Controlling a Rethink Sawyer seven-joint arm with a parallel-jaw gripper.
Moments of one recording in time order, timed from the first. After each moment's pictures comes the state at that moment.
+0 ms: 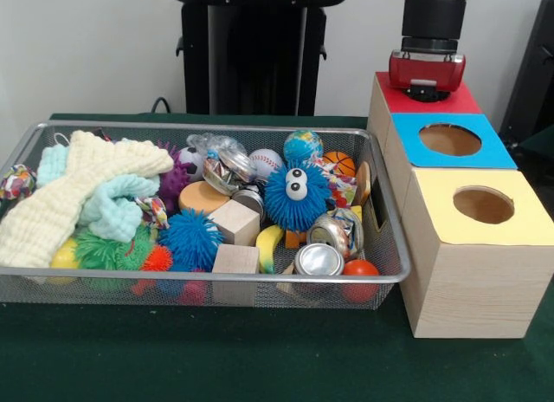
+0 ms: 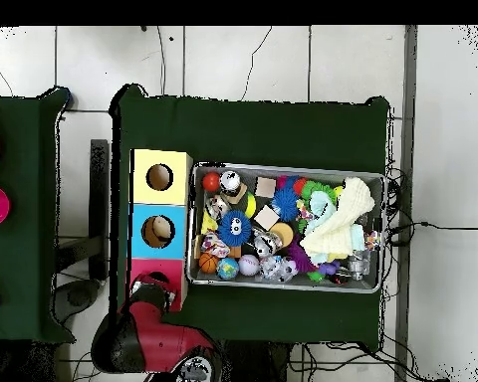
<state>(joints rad) 0.18 -0.63 0.00 2.25 0.28 -0.41 2.01</state>
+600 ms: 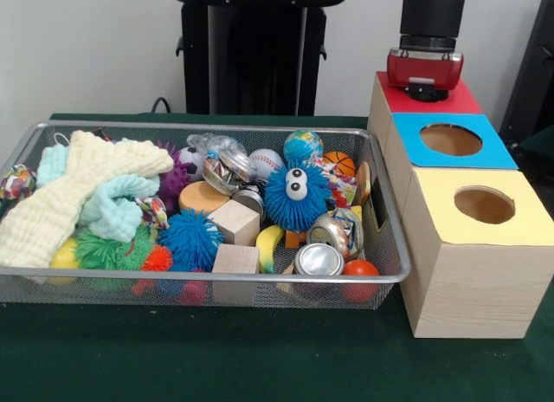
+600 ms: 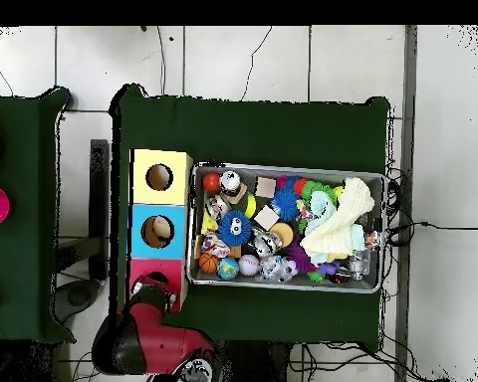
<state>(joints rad) 0.18 -0.64 0.00 2.26 0.28 -0.41 2.01</state>
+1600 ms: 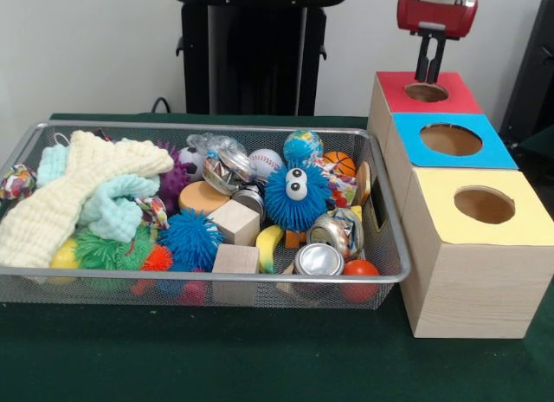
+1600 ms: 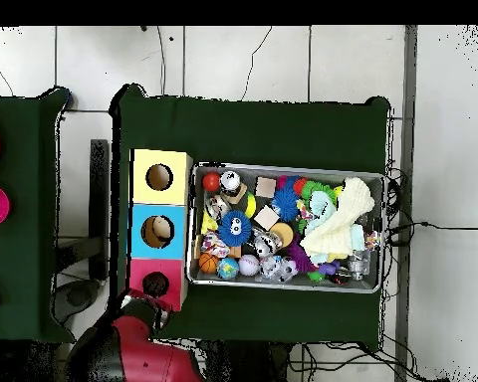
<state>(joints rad) 0.33 -0.85 -0.16 2.27 0.37 -0.06 2.01</state>
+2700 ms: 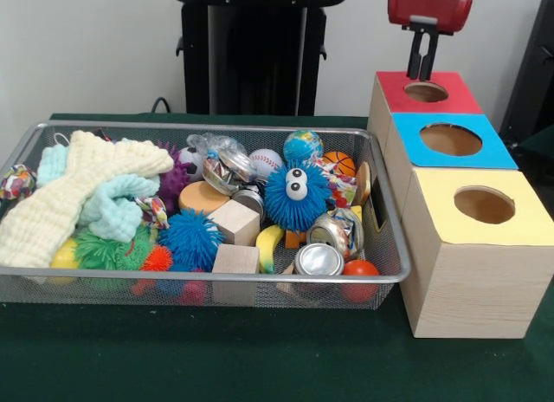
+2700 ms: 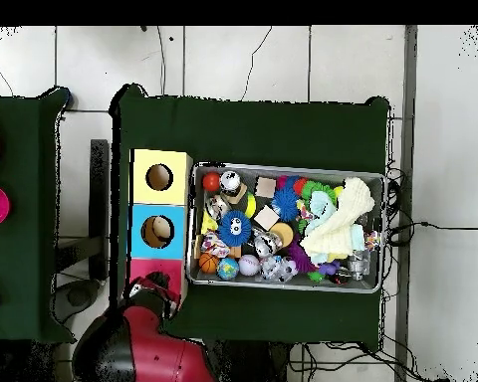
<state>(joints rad) 0.29 -0.87 -0.20 2.23 0.37 -0.04 2.01</state>
